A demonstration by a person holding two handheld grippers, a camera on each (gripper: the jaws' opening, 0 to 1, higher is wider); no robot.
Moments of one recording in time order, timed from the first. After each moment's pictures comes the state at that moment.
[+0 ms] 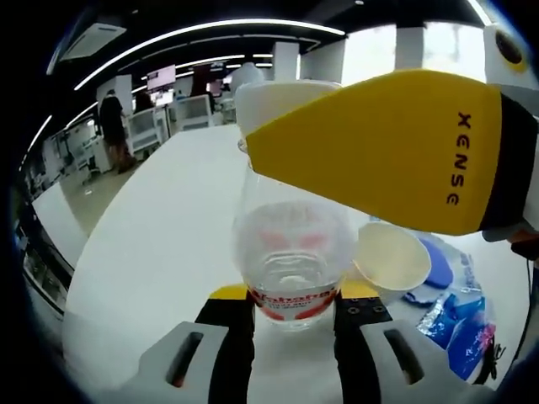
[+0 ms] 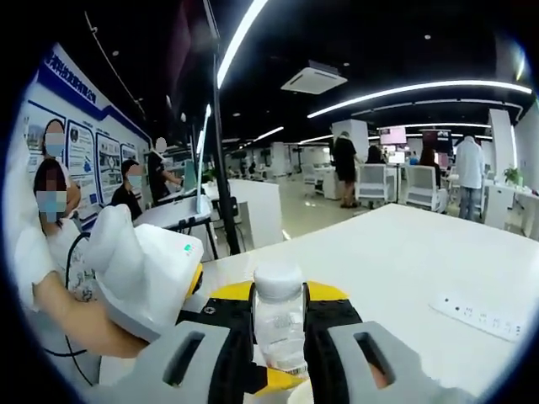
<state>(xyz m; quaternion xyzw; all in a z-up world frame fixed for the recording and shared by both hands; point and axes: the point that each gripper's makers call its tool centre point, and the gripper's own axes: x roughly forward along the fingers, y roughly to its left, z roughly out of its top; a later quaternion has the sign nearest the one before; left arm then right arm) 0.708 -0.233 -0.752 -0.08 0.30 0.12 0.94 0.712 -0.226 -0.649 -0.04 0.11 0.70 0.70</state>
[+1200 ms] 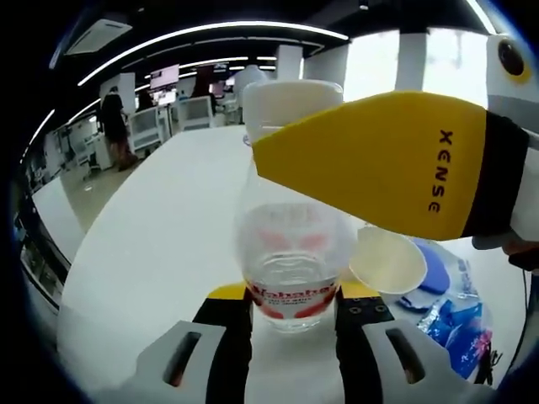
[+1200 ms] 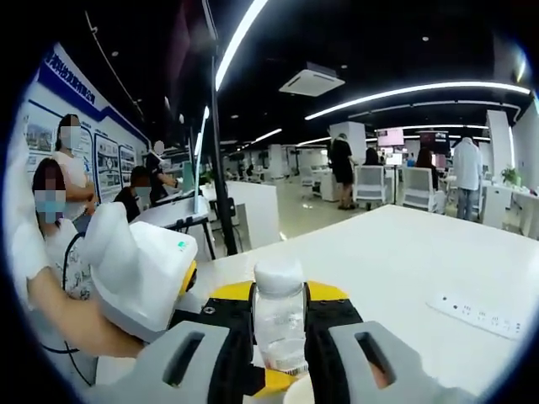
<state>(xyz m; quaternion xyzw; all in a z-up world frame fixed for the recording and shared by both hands) 0.708 -0.238 -0.750 -0.09 0.29 0.13 0.94 0.716 -0.227 -0.653 -0.03 0.11 0.70 0.71</state>
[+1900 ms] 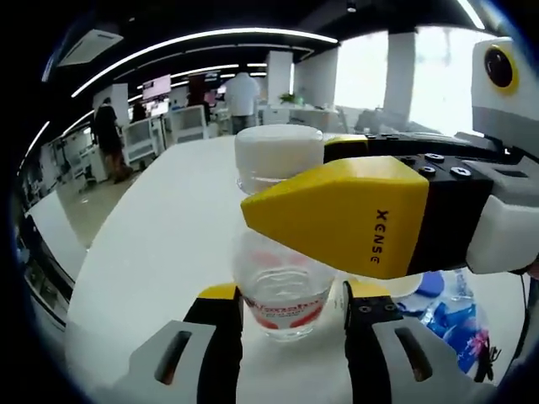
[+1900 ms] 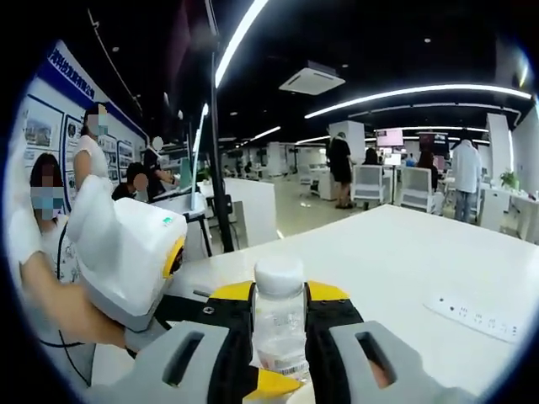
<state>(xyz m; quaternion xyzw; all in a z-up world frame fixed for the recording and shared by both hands) 0.712 -0.238 -0.733 -0.07 0.28 0.11 0.95 0.721 -0.225 -0.656 -0.05 0.11 0.69 0.71</state>
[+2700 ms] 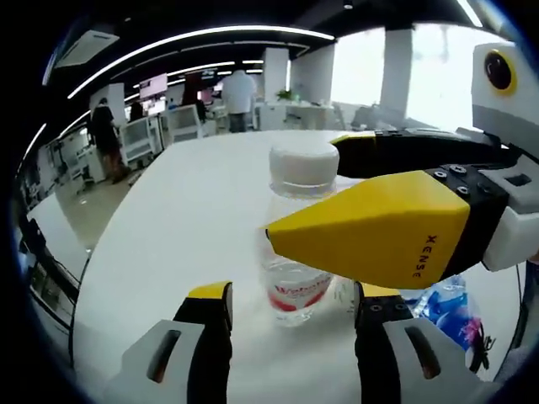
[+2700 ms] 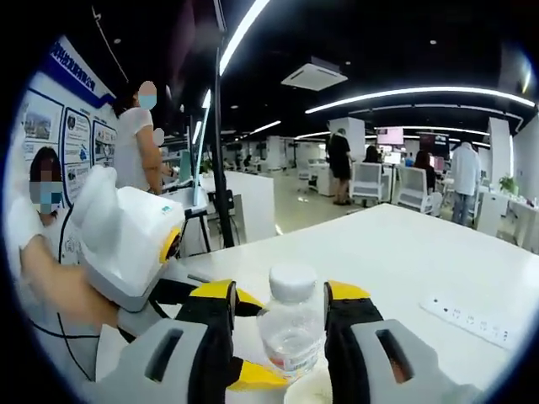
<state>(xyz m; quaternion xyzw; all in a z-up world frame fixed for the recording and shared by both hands) 0.693 -0.237 -0.723 -0.07 0.29 0.10 0.95 0.715 -0.240 -0.648 -0.07 0.11 0.68 0.72</state>
